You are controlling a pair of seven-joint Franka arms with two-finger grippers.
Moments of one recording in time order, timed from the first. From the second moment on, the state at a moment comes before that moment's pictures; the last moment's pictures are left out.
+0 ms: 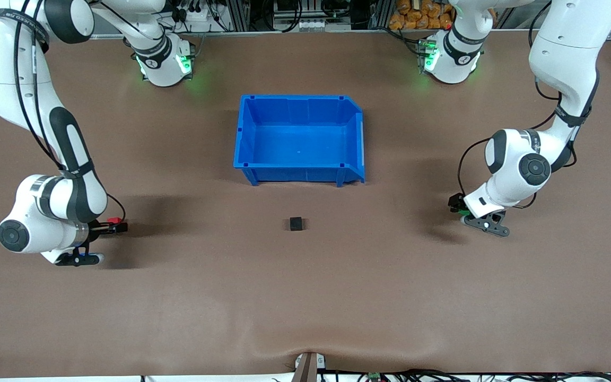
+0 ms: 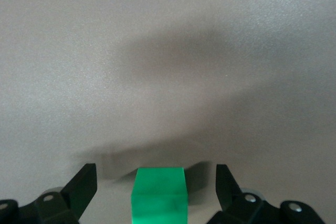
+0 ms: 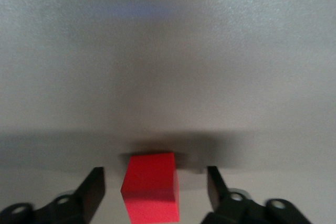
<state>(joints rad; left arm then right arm) 0.02 0.48 -0.08 -2.16 0.06 2.67 0.25 -0.08 0.73 -0.06 -1.61 0.02 2.06 -0.17</state>
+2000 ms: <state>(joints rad) 0.00 0.40 -0.10 -1.81 0.06 2.31 -0.88 0.45 0.69 -0.04 -1.49 0.45 2.11 1.52</state>
